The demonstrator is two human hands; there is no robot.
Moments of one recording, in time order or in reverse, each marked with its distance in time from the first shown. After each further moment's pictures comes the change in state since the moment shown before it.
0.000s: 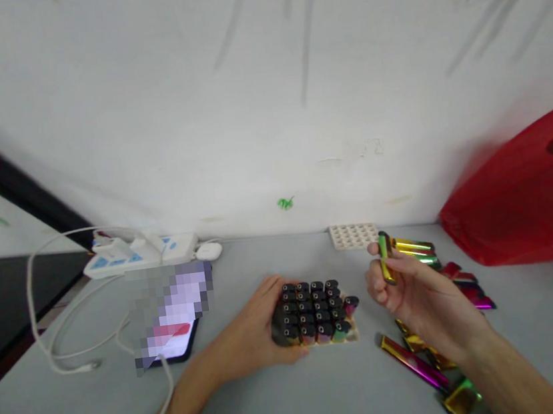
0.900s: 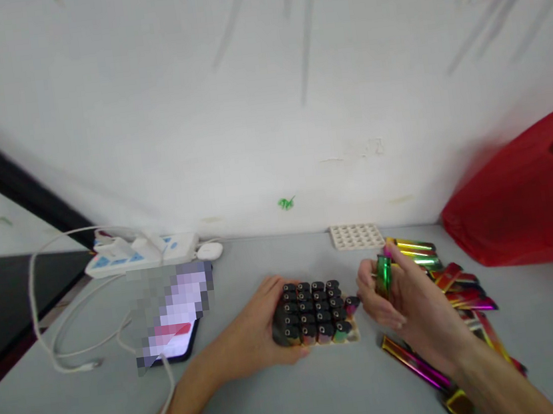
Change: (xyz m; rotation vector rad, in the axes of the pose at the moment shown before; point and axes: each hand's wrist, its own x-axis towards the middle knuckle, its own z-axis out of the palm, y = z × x) left_hand 0.001 0.000 0.001 0.033 0.015 0.025; right_hand 0.000 0.015 0.011 -0.075 -0.095 0.100
